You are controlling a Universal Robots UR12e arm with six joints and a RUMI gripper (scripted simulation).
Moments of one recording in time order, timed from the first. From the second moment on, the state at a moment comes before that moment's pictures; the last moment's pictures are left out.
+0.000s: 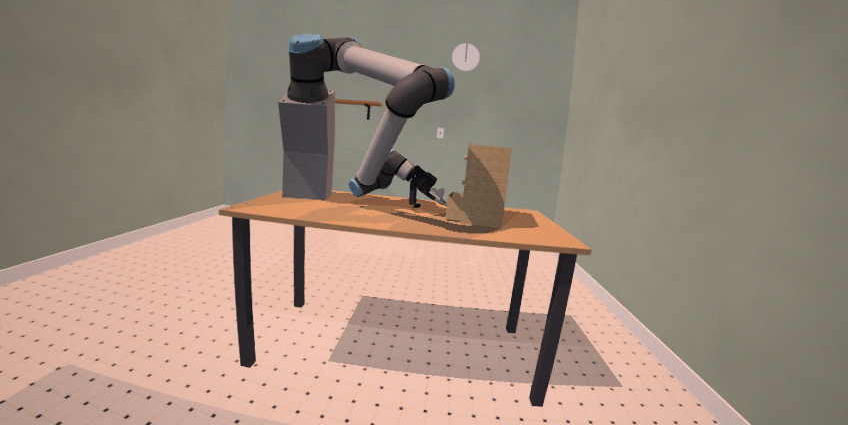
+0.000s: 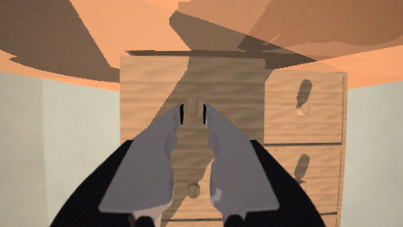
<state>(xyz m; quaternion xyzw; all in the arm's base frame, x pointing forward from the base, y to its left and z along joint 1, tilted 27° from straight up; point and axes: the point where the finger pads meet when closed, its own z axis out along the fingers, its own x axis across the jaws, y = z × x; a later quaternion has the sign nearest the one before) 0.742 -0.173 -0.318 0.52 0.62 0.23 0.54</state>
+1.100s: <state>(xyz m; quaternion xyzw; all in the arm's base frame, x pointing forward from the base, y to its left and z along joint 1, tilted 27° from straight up) 0.742 -0.172 -0.318 0.52 0.62 0.23 0.54</state>
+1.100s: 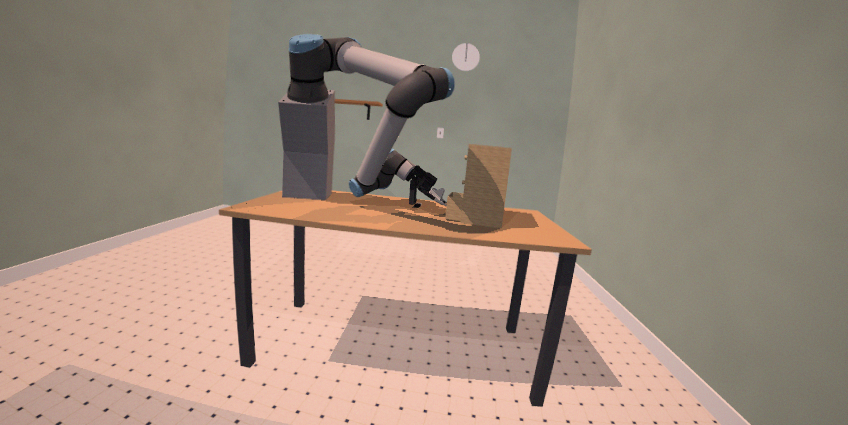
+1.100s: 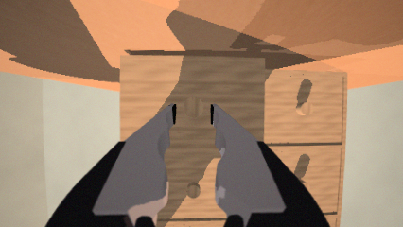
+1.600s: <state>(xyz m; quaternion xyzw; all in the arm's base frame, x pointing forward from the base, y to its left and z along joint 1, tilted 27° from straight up) 0.740 -0.172 -0.318 0.52 0.62 0.23 0.54</state>
